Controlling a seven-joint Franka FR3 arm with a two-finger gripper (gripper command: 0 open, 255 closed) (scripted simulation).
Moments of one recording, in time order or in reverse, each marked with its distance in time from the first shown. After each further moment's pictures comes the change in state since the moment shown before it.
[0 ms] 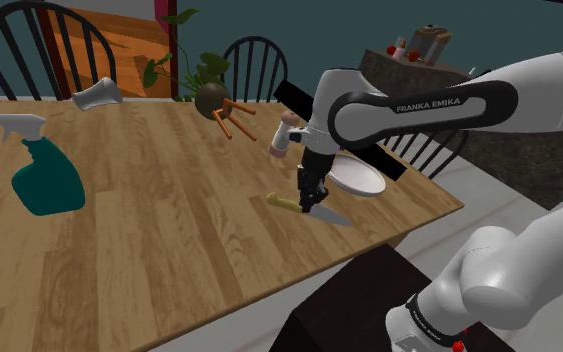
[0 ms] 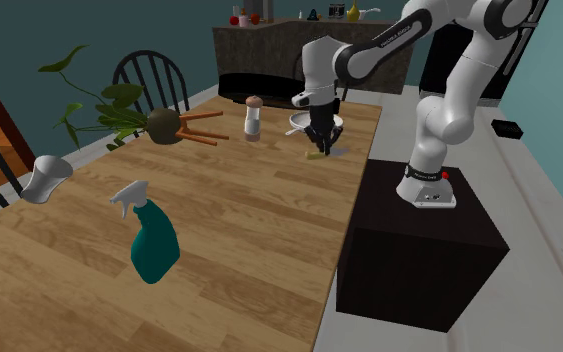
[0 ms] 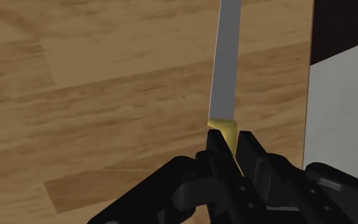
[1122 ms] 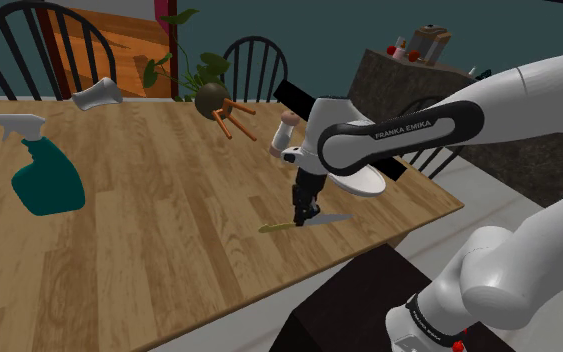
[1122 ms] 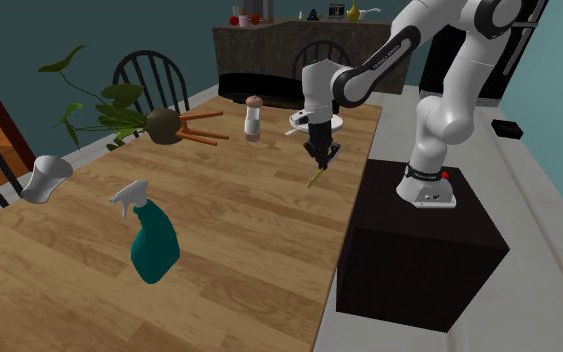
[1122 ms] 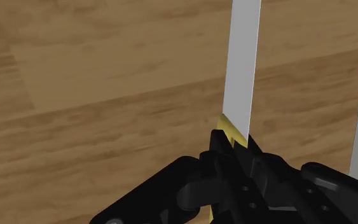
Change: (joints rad) arm 0.003 0.079 0.006 -0.088 0.010 0.175 -0.022
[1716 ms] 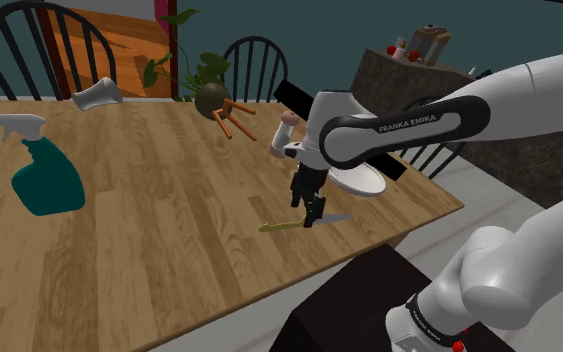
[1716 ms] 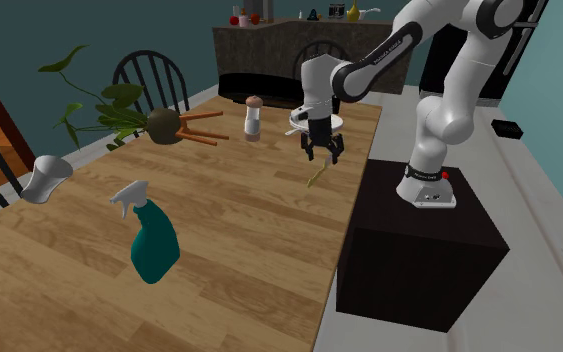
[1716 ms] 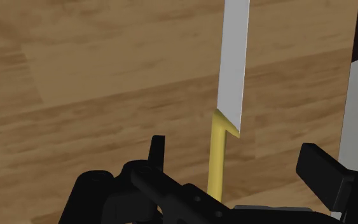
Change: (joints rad) arm -0.002 -0.016 -0.004 0.024 -0.005 -0.048 0.002
